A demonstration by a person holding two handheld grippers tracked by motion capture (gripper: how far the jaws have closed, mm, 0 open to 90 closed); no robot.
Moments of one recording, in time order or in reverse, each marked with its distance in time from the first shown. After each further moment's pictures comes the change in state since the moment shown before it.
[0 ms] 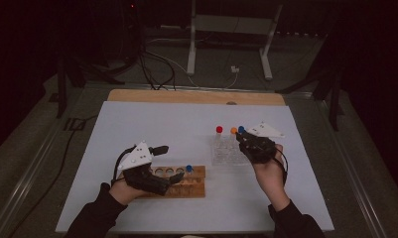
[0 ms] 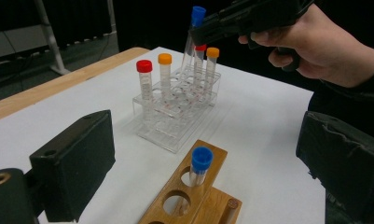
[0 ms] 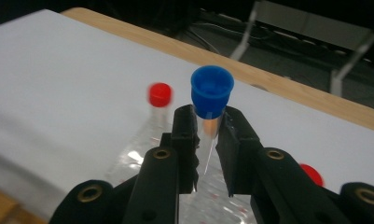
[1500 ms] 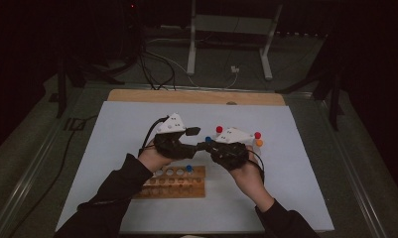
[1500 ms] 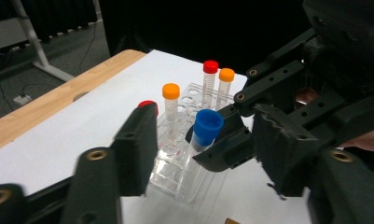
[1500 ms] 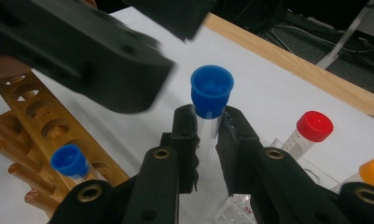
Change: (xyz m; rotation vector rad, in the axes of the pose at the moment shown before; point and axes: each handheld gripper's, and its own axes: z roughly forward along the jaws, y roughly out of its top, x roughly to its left) left arm 0.029 0.055 0.077 0.075 -0.049 0.027; right arm 0.060 0.012 0.016 0.023 0.306 -0.139
